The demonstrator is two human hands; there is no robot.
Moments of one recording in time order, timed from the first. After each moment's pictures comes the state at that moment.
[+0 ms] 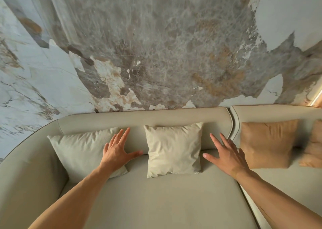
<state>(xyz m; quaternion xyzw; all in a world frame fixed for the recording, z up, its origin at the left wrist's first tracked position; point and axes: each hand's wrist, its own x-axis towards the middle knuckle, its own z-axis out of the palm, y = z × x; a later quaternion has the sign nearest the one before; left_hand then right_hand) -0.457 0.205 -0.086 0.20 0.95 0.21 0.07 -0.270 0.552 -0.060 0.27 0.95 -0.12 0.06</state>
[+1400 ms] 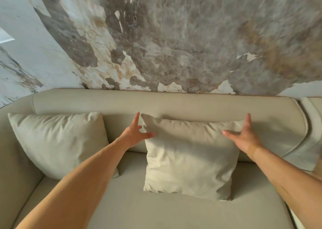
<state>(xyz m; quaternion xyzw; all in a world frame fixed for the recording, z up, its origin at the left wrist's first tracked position) -0.643 0.357 -0.304 0.03 0.90 0.37 0.23 -0.522 0.717 -0.305 0.32 0.85 -0.42 -0.01</state>
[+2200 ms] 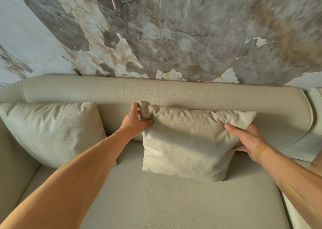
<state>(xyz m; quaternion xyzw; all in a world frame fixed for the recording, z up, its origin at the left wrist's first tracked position) -0.647 0.373 -0.312 0.01 0.87 0.46 0.15 -0.511 0.714 -0.317 0.36 0.68 -0.63 -0.01</state>
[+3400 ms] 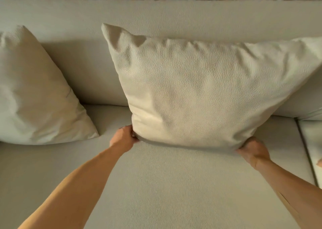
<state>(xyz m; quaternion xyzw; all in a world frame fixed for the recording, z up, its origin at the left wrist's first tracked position) -0.591 0.333 -0.581 0.00 0.94 0.21 0.26 -0.442 0.725 -0.569 0.37 0.87 -0.28 0.15</state>
